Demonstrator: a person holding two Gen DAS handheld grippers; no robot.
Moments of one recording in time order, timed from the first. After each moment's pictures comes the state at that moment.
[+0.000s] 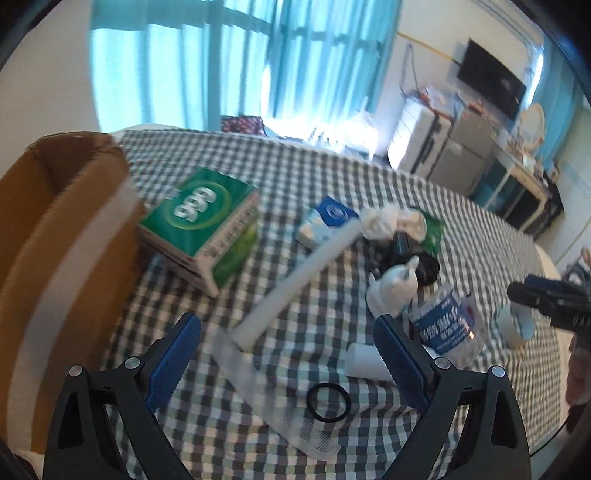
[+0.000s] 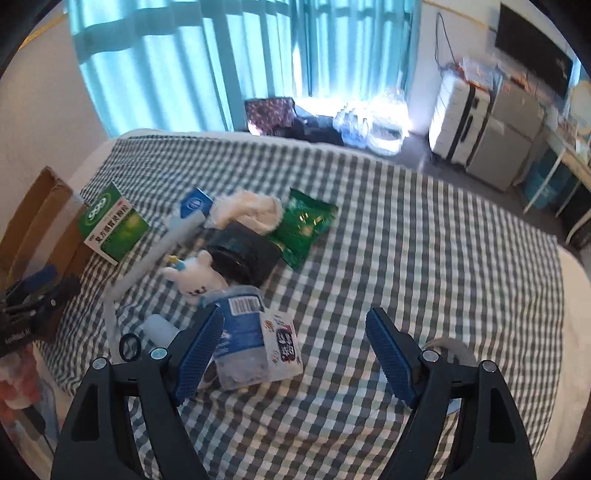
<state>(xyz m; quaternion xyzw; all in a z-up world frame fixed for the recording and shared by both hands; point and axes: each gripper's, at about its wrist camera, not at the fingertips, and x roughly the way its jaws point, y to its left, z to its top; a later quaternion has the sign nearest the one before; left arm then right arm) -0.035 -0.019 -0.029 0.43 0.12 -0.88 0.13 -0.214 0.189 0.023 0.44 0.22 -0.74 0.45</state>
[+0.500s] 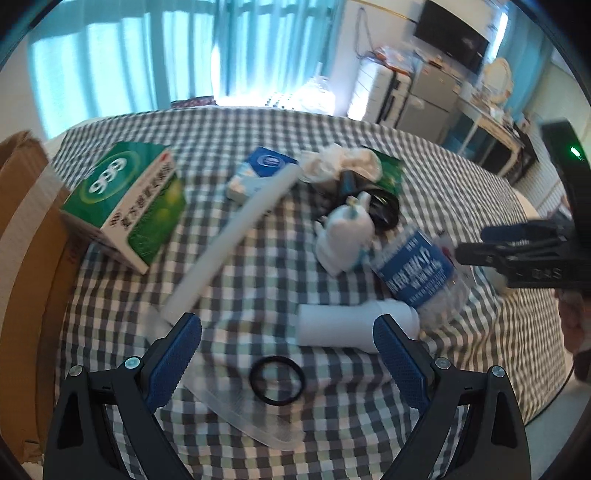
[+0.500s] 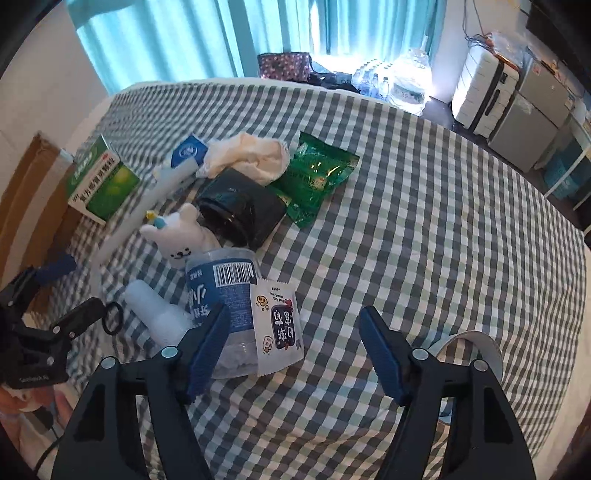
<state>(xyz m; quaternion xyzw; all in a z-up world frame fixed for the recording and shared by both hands) -0.043 0.025 -0.056 0.47 0.07 -0.88 0.05 -0.215 0.165 -0.017 0.48 0.30 -0.70 0.44</state>
